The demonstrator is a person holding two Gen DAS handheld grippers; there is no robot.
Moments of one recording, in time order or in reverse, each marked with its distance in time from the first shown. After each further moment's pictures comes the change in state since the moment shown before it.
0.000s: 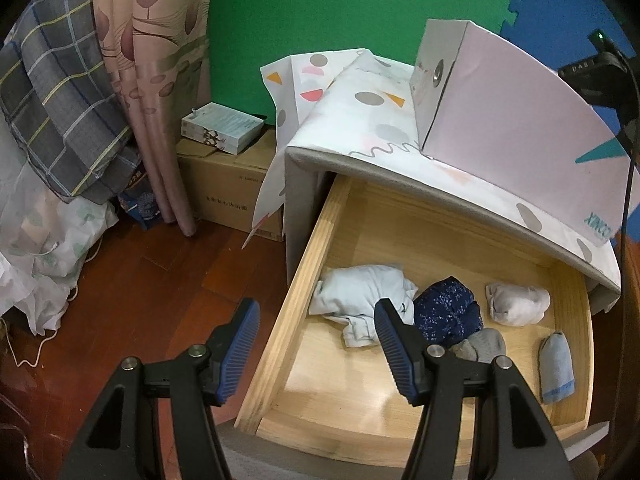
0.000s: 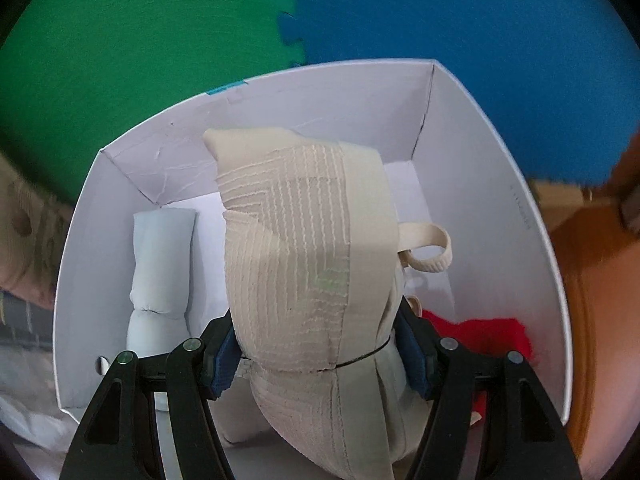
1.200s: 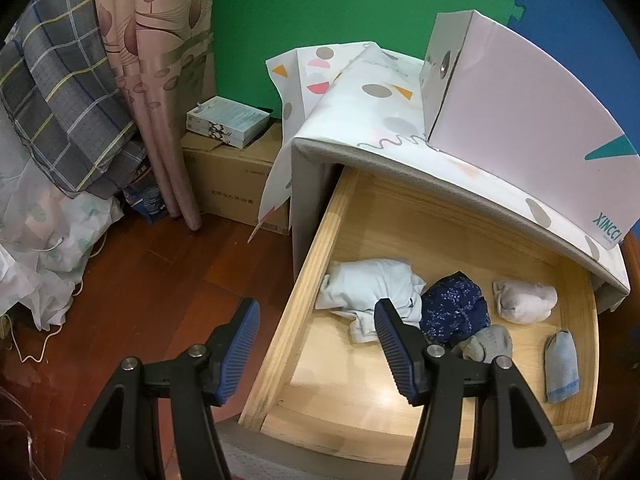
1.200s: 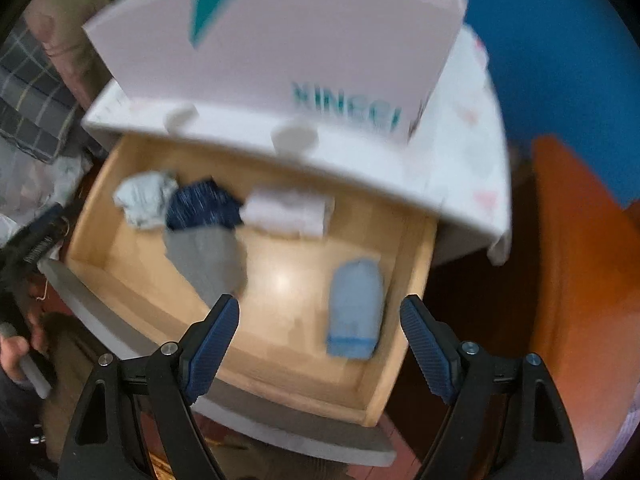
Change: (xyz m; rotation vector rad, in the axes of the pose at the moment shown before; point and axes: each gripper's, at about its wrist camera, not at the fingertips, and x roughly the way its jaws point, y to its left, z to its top) left arm 0.002 0.001 -0.002 -0.003 0.019 0.025; right arm -0.017 -0.082 -0.193 -0.419 0.162 0.003
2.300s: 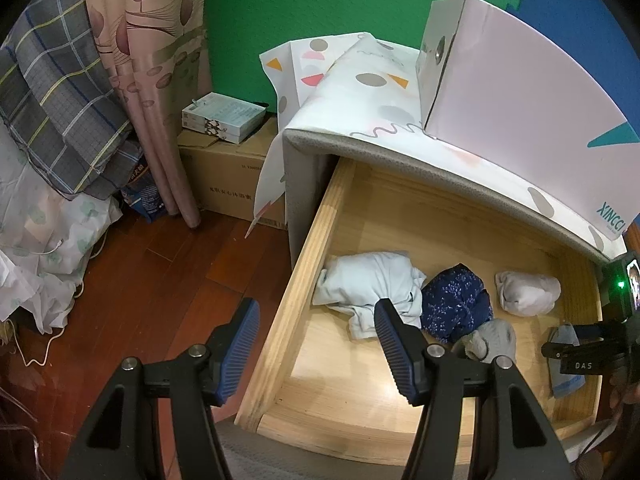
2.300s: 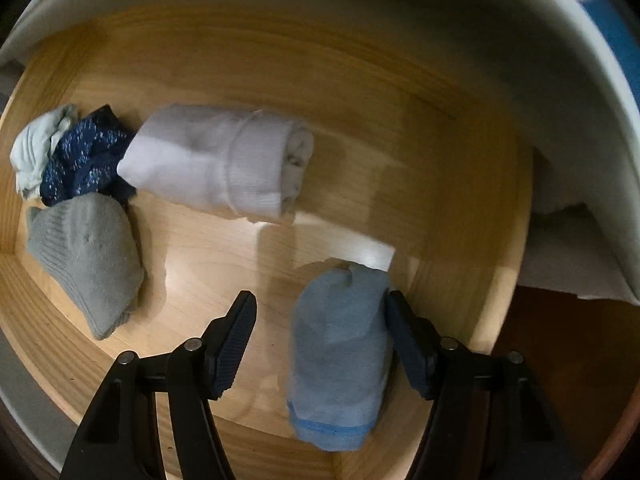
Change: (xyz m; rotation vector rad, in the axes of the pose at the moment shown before) left arm 0.005 -0.003 0.000 0.022 0.023 0.002; right arm 0.135 0.002 0.016 -0.079 0.218 -0.093
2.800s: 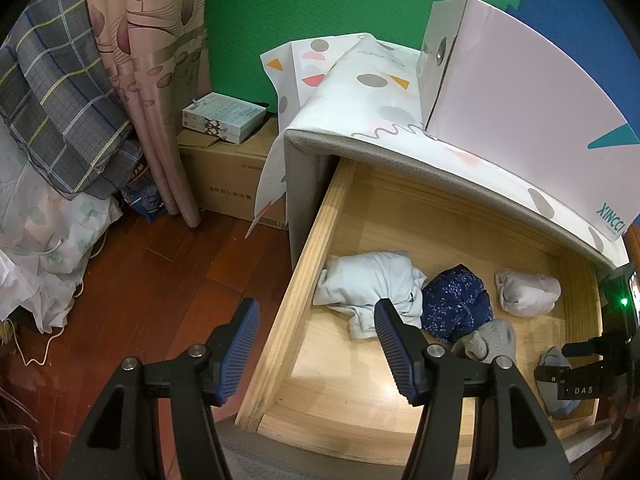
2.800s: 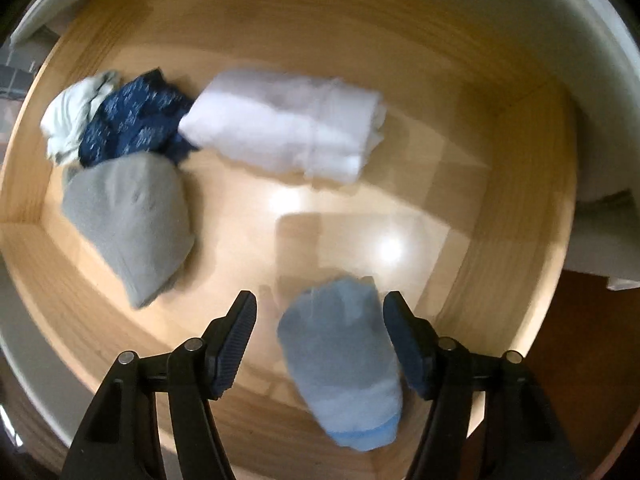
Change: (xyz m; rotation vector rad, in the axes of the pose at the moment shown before) left arm 0.000 0.000 0.001 0.000 0.000 -0.001; right arm -0.002 0.046 -0.007 -0.058 0.055 0.090
